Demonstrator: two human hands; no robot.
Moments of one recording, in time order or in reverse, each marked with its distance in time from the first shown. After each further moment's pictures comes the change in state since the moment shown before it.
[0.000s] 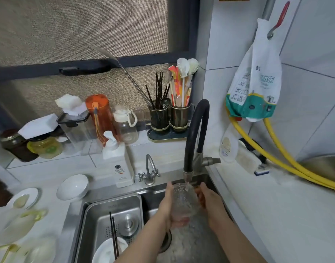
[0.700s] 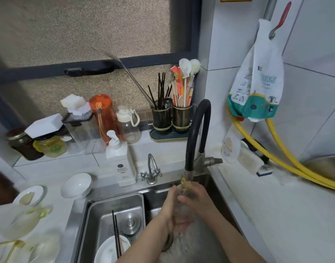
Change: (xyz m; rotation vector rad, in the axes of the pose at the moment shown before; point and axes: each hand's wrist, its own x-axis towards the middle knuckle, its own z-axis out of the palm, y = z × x) left_hand 0.003 -0.008 -0.001 0.013 -0.022 0.016; right_hand -0.009 -0.004 0.012 -0.478 -0.269 -0.484
